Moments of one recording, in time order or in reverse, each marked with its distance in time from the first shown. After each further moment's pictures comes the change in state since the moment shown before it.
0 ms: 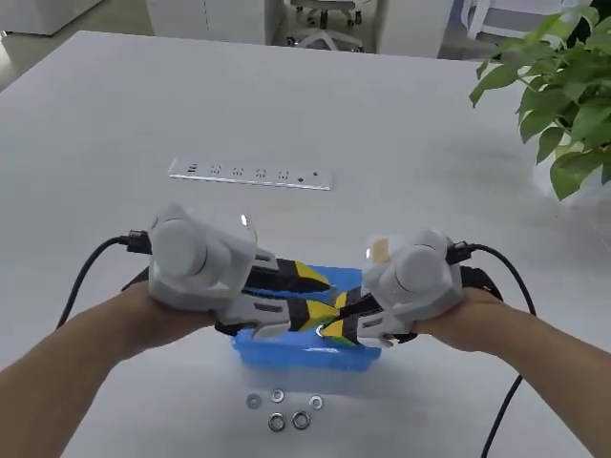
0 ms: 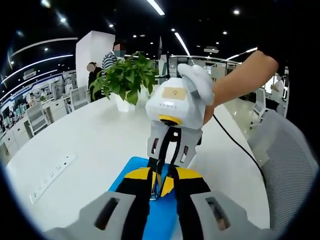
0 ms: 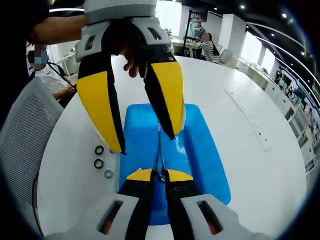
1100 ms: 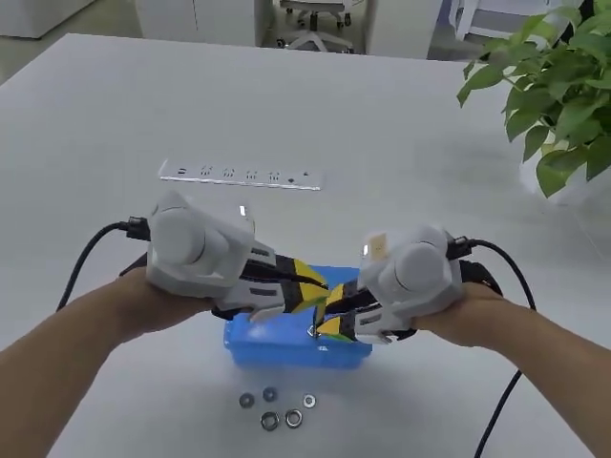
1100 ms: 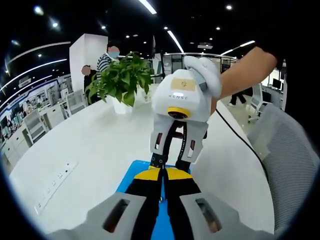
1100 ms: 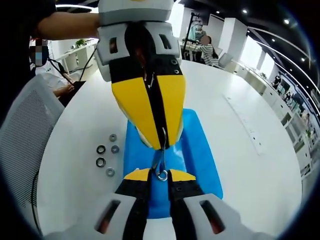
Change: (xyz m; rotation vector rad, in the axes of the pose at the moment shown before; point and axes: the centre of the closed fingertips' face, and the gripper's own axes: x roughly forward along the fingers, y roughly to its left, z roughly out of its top) left arm 0.003 0.000 0.009 0.058 0.014 -0.027; right arm -0.017 -0.001 0.007 -0.029 -0.014 -0.039
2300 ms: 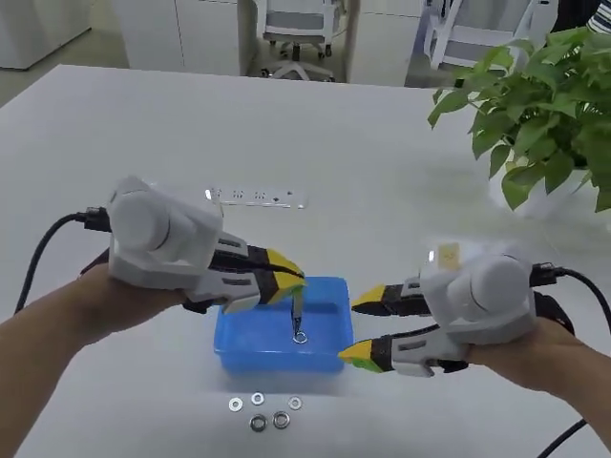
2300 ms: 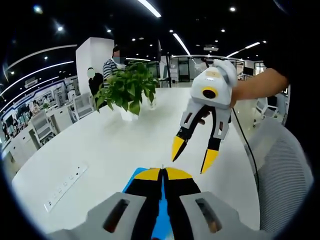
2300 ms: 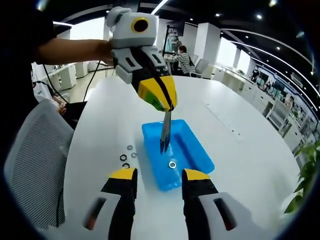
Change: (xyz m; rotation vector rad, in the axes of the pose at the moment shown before) left arm -0.038 -0.015 0.039 -0.014 -0.018 0.066; right arm -0.082 0.038 0.010 0.145 -0.106 -0.139
